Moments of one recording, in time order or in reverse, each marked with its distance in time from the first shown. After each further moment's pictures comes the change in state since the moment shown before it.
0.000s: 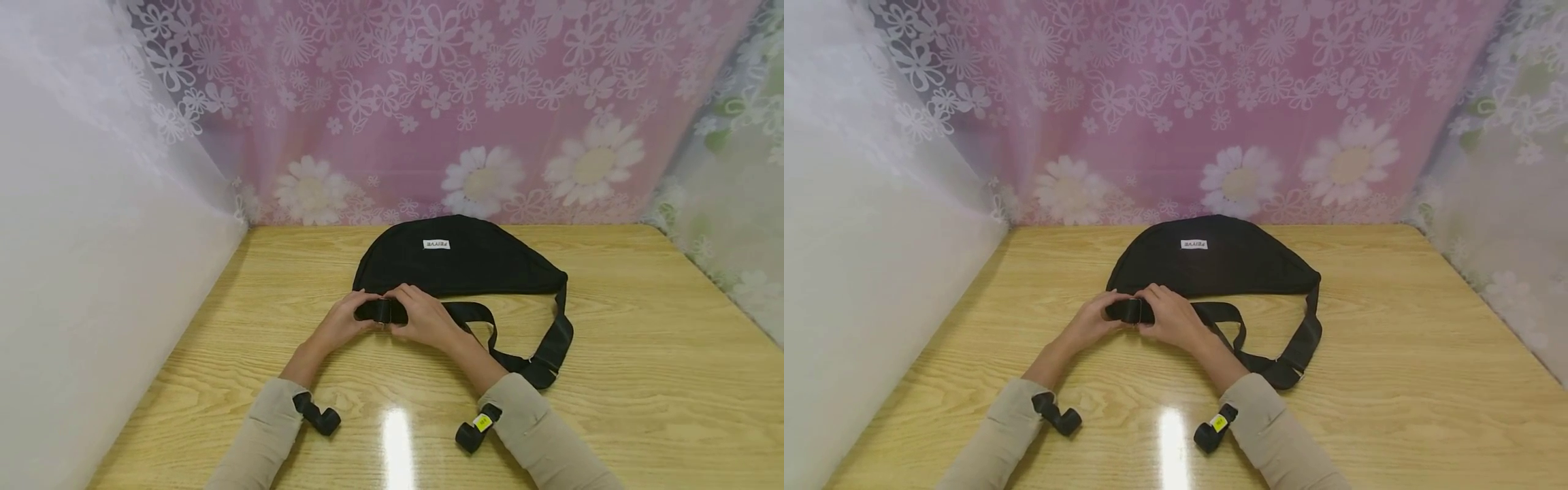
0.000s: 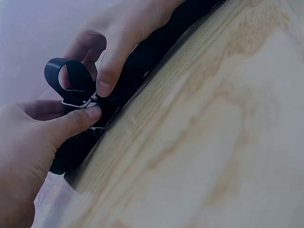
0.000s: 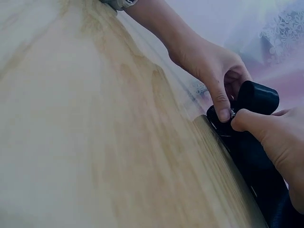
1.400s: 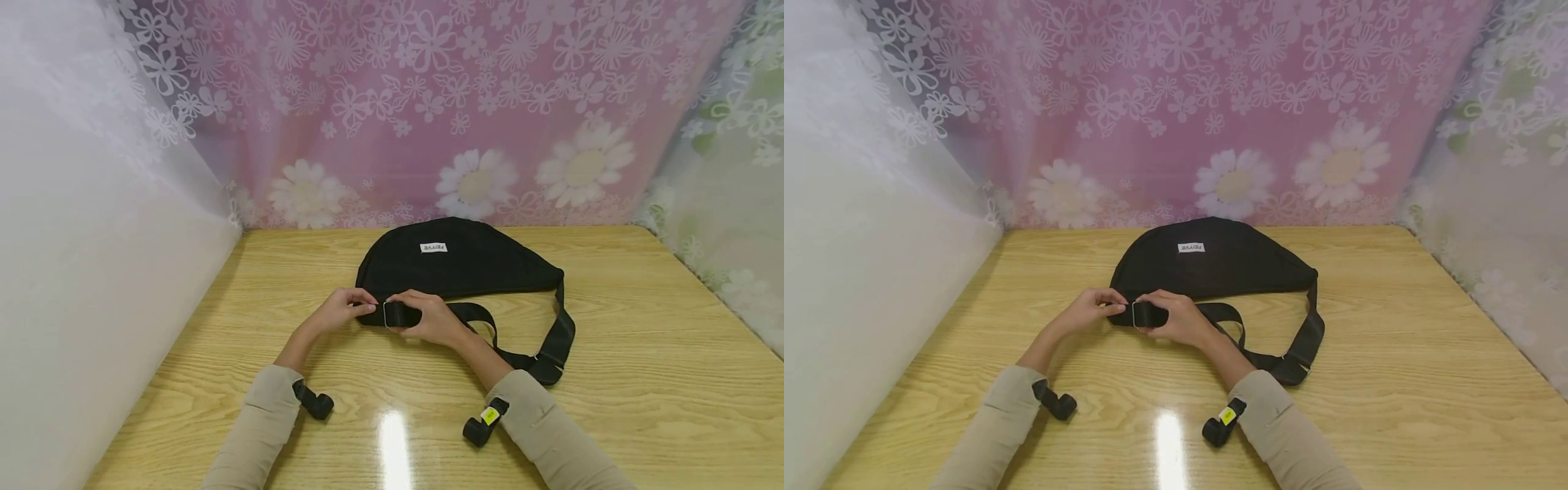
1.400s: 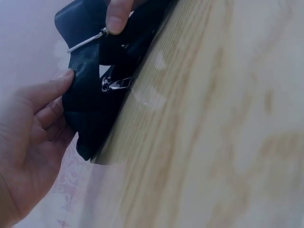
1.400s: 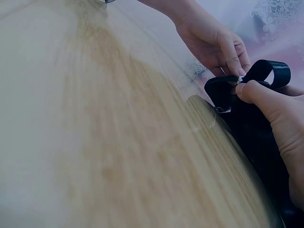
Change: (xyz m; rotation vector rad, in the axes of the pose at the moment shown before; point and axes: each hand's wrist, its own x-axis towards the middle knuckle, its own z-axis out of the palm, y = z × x) left_hand 0.028 -0.002 -0.018 -0.336 -0.229 -0.234; right_hand -0.015 0.025 -0.004 0.382 0.101 -0.127
